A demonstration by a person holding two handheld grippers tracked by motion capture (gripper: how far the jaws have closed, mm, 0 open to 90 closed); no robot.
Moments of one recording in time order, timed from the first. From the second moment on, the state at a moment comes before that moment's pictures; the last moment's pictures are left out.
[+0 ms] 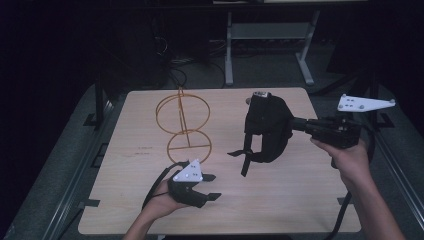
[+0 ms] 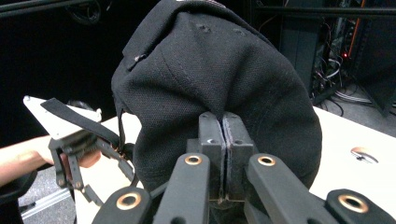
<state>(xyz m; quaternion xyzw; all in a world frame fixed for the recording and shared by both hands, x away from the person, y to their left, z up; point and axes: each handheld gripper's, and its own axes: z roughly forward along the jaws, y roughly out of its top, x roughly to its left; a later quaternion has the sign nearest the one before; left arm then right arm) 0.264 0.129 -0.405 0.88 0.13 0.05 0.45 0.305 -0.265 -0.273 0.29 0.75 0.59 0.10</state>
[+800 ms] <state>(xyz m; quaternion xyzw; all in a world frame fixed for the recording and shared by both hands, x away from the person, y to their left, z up) 0.263 0.132 -0.417 0.89 0.14 0.05 0.43 0.342 -0.212 -0.224 0.25 0.75 0.60 0.09</state>
